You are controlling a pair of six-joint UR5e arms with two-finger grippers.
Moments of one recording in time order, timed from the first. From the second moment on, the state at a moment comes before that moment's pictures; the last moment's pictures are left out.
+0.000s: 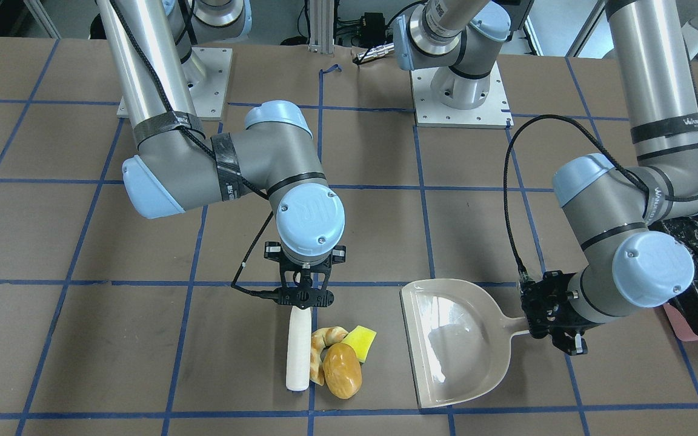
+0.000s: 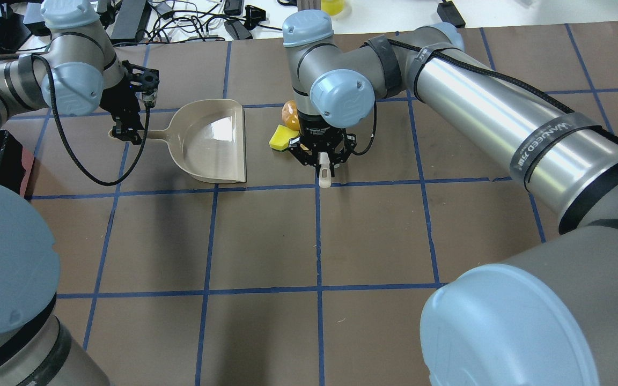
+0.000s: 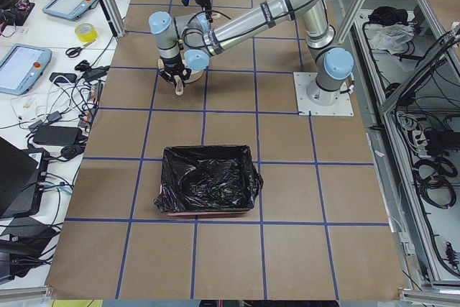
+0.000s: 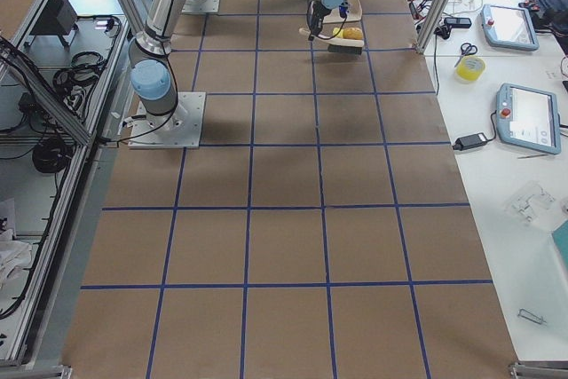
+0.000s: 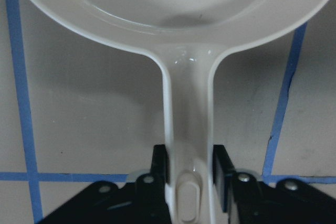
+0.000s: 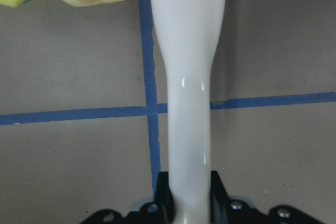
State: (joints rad) left arm -1.37 -2.10 -1.49 -1.18 1.68 1.68; right arm 1.93 -0.97 1.34 -1.68 -1.54 0.39
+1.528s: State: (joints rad) left arm -1.37 -2.10 -1.50 -1.18 1.68 1.68; right arm 2.06 -0.85 1.20 -1.84 -1.42 0.48
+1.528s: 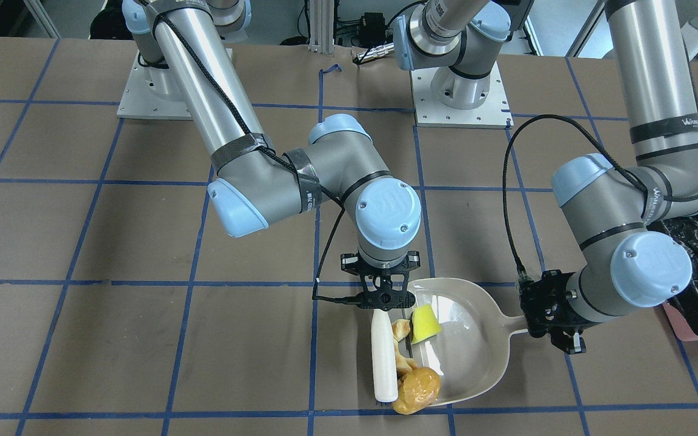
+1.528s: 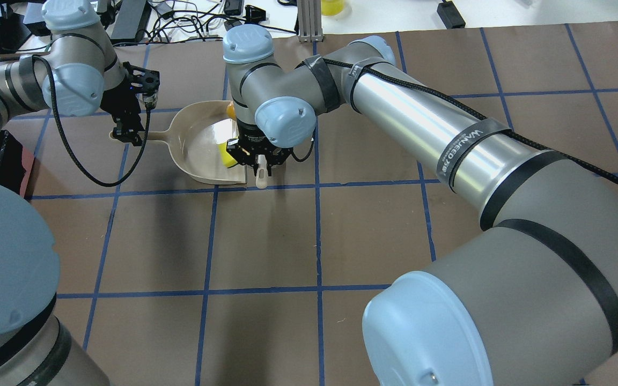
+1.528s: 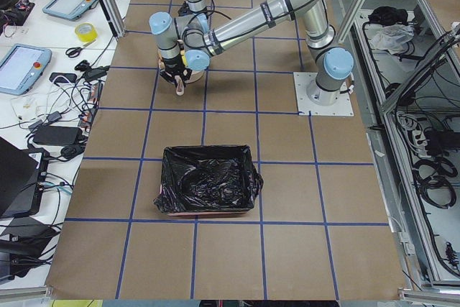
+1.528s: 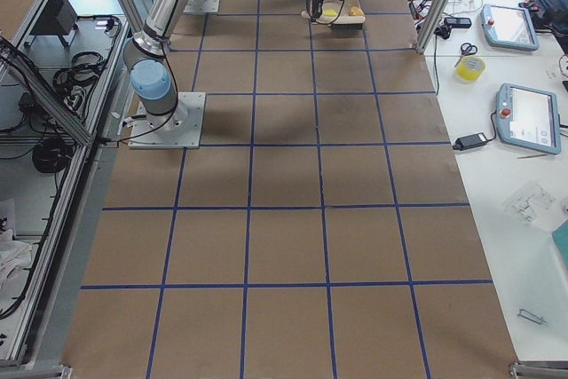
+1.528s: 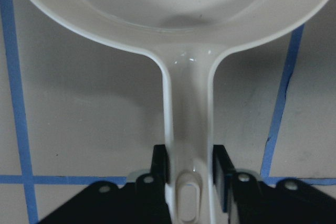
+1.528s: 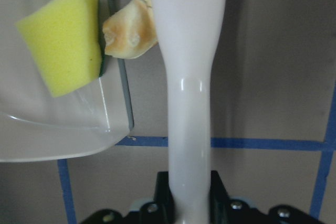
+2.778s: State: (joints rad) left arm -1.37 -2.10 -1.51 -1.18 1.67 1.68; right arm 2.19 -0.81 1.14 -1.91 -1.31 0.61
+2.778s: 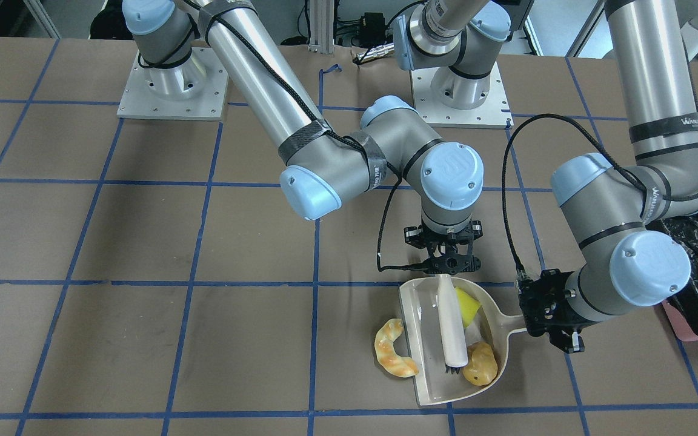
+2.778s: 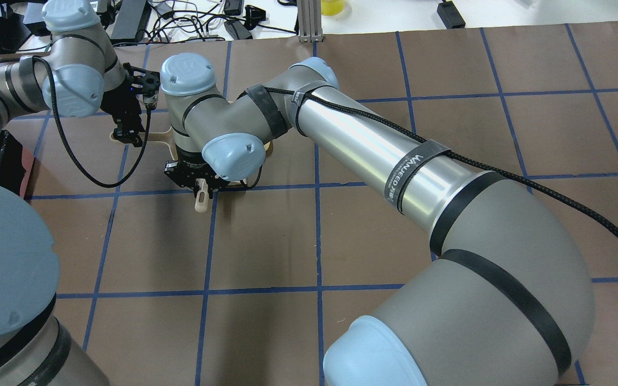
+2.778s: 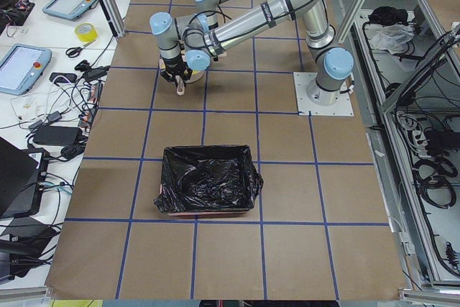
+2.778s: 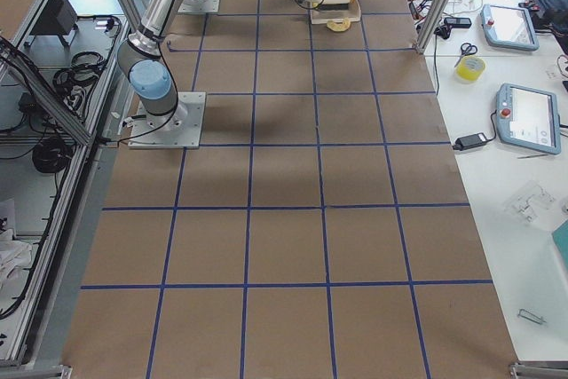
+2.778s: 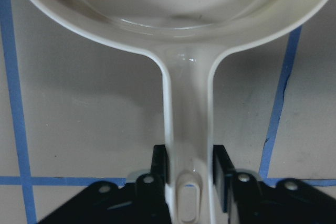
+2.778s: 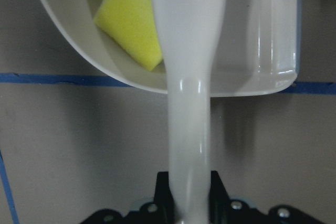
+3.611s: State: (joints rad) left arm -1.37 -2.10 -1.51 -1.18 1.67 1.68; right arm 2.09 -0.88 1.14 -1.71 -1.51 0.44
